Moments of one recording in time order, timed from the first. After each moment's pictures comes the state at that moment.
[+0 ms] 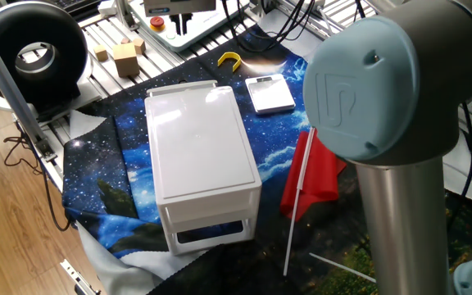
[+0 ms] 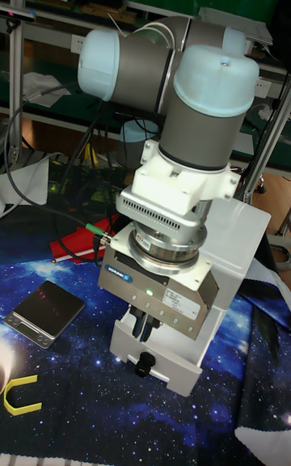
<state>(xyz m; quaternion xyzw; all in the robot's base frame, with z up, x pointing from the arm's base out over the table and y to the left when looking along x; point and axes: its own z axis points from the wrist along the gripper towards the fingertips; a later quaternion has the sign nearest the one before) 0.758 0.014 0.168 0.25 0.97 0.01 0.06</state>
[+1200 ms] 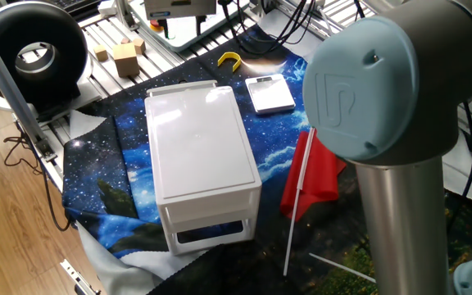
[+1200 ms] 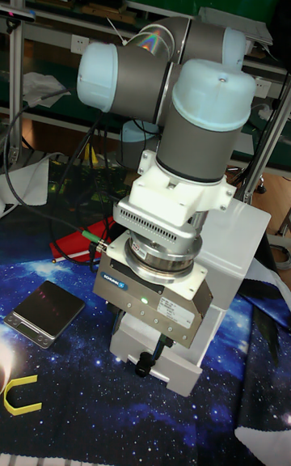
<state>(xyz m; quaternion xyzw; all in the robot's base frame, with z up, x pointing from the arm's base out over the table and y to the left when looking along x) 0.764 0.007 0.155 0.24 0.97 -0.01 0.06</state>
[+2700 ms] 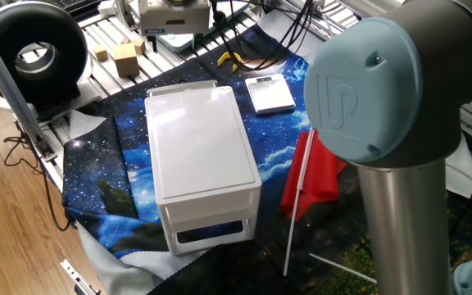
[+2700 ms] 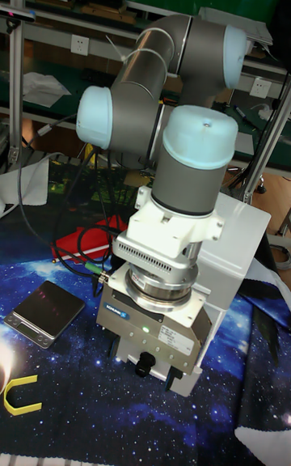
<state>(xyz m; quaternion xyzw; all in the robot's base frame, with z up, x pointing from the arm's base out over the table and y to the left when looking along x) 0.777 0.021 0.107 0.25 0.96 0.02 0.09</state>
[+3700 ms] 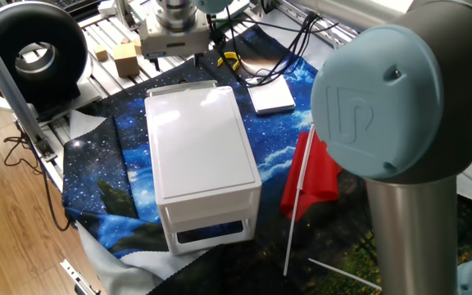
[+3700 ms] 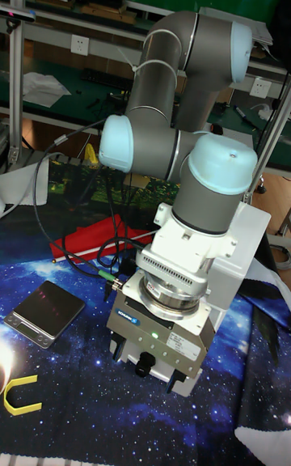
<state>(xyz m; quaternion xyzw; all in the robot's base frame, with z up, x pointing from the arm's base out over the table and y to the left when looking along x) 0.758 0.034 0.074 0.24 0.97 -0.02 0.10</state>
